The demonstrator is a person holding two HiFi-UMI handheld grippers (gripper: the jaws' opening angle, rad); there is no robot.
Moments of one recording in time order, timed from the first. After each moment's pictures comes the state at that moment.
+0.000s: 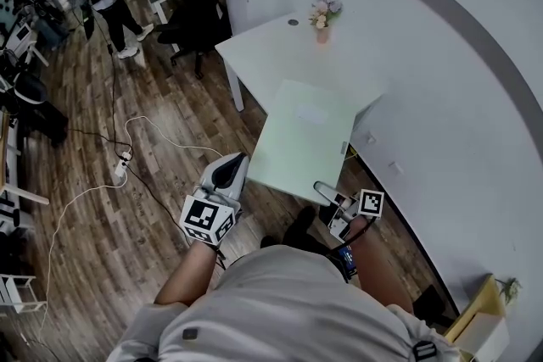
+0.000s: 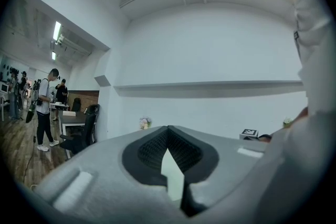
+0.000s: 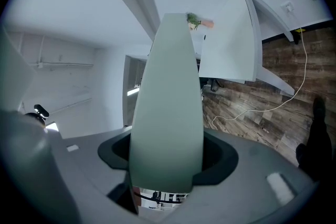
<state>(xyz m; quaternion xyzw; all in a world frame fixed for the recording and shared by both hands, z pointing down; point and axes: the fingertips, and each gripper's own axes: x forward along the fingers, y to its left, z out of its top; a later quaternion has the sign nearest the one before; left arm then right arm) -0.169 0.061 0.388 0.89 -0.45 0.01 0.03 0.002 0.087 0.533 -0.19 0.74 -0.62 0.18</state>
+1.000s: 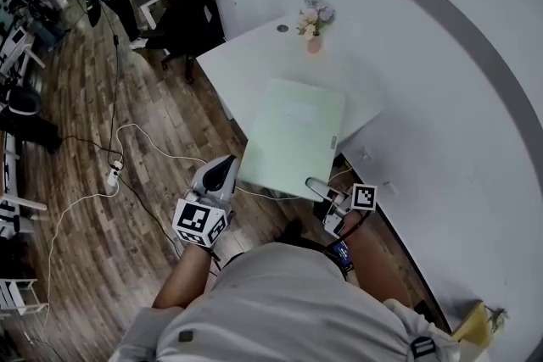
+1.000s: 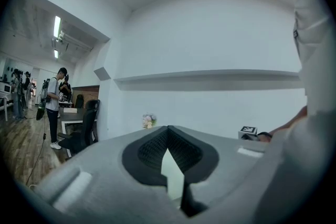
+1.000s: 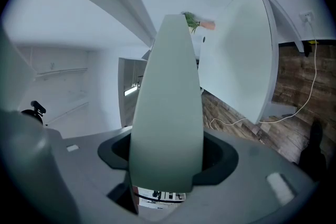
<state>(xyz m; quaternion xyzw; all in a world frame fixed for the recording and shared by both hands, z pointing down) -0.093 -0.112 0.414 0.88 -0.47 0.04 0.05 0.076 -0.095 0.555 -0.17 0.74 -0.63 0.16</state>
